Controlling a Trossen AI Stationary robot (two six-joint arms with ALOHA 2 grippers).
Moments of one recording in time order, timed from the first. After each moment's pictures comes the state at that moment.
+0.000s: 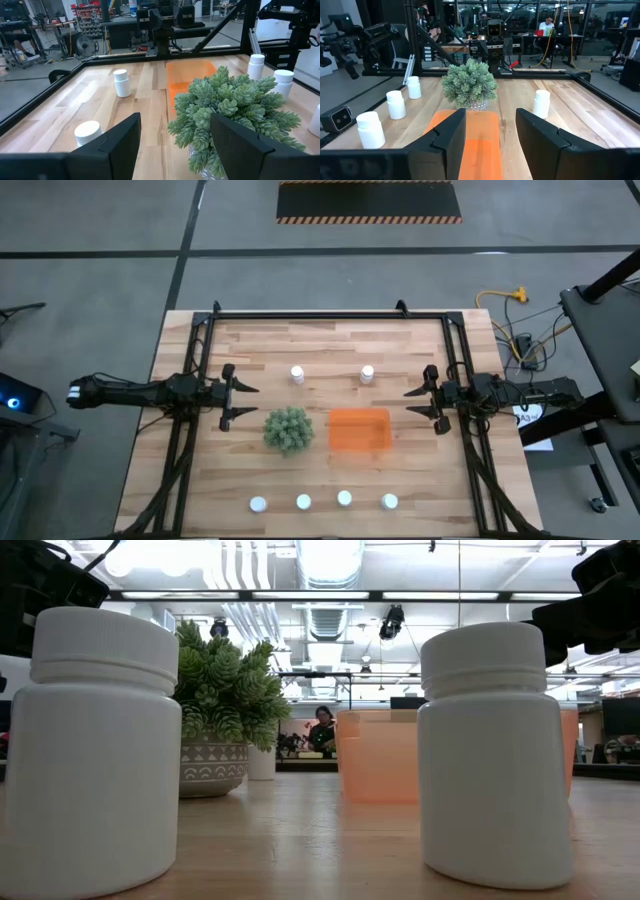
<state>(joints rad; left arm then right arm) -0.03 0.22 0.01 0.04 -0.04 0.06 0.09 0.03 0.01 0.00 0.00 0.04</state>
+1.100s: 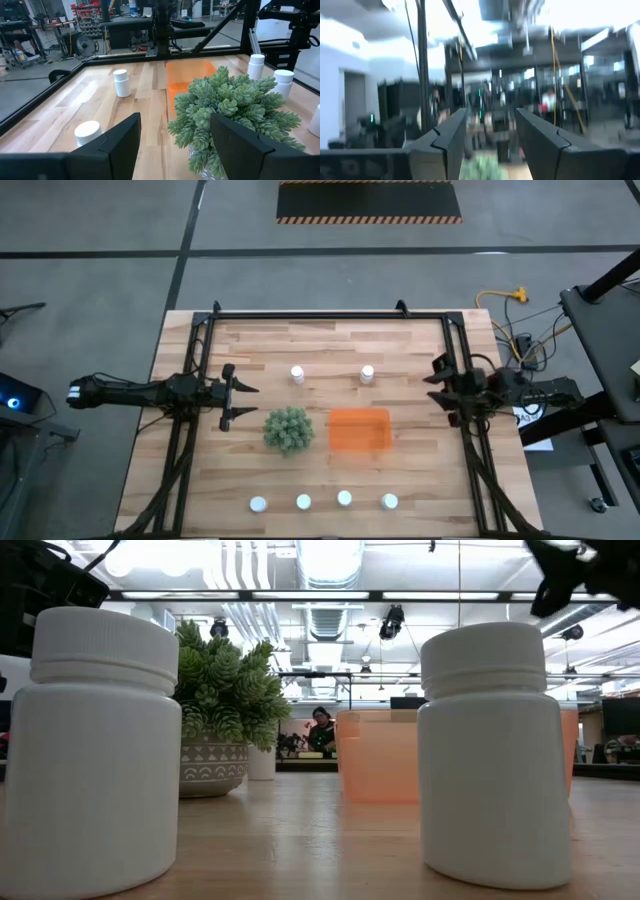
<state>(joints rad) -0.03 0.22 0.01 0.04 -0.04 0.06 0.09 0.03 0.01 0.49 0.00 0.11</state>
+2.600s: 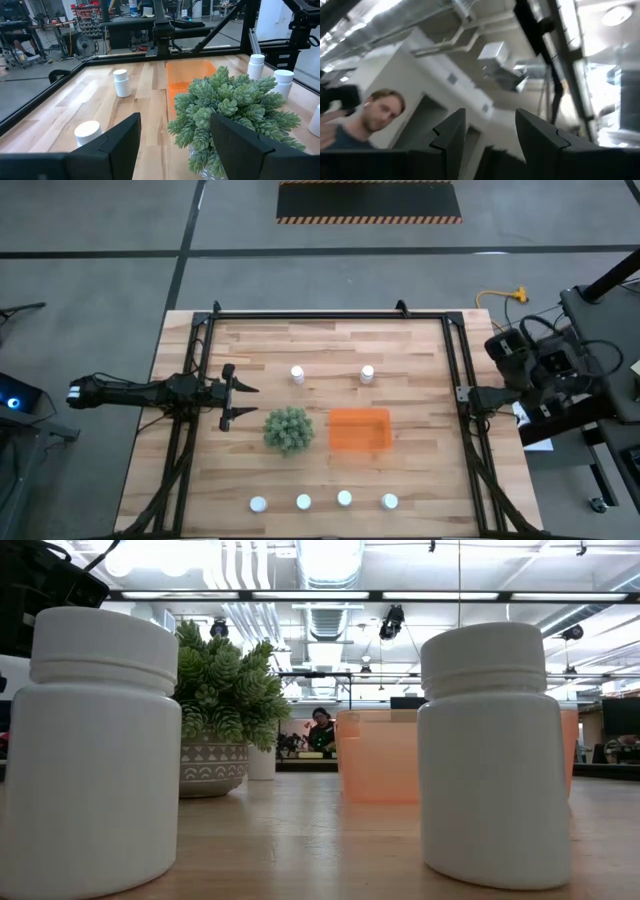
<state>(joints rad) -0.03 0.22 0.01 0.04 -0.04 0.06 0.09 0.56 0.74 0.77 -0.69 0.21</state>
